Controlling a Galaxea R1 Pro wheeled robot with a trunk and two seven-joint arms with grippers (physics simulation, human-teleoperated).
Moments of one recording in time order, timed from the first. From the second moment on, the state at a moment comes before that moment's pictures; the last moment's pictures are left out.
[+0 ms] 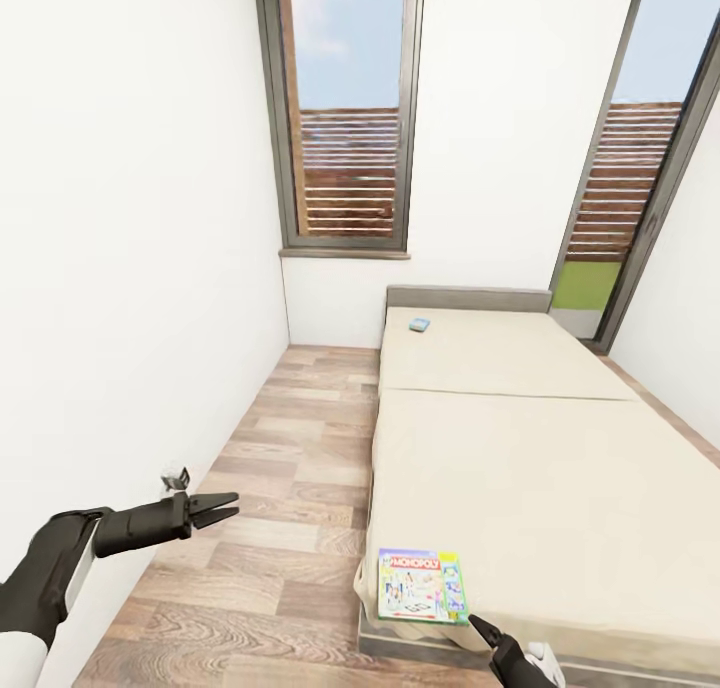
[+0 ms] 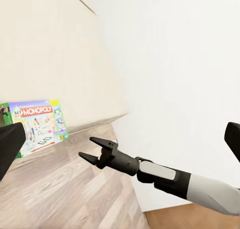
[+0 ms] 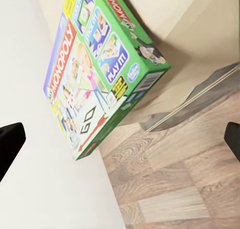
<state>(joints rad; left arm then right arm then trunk) -0.52 0.27 0.29 -0.91 -0.02 0.94 -1.57 -0.35 -0.09 -0.50 -0.26 -0.48 0.30 0.70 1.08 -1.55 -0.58</state>
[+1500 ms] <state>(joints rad) -0.51 0.30 0.29 -0.93 -0.02 0.95 -1.57 -0.35 -0.07 -0.50 -0.25 -0.48 0.30 0.86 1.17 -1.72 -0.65</state>
